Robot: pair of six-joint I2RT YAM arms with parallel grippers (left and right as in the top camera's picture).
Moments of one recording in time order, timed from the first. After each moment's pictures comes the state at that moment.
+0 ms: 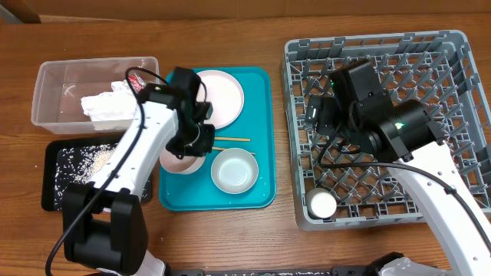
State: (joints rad) left arm -0.24 1.74 1.32 -1.15 0.15 -0.14; right arm 0.44 1.41 1.49 -1.14 0.16 0.56
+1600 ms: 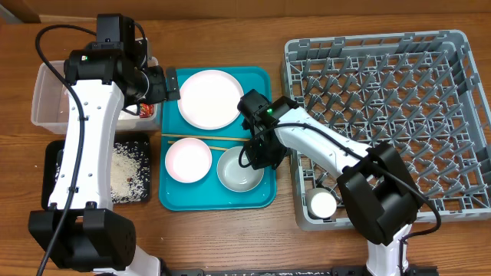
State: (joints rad) left arm 0.01 1.74 1.74 -1.20 0.07 -0.18; right arm 0.67 2.03 1.49 -0.99 -0.18 0.29
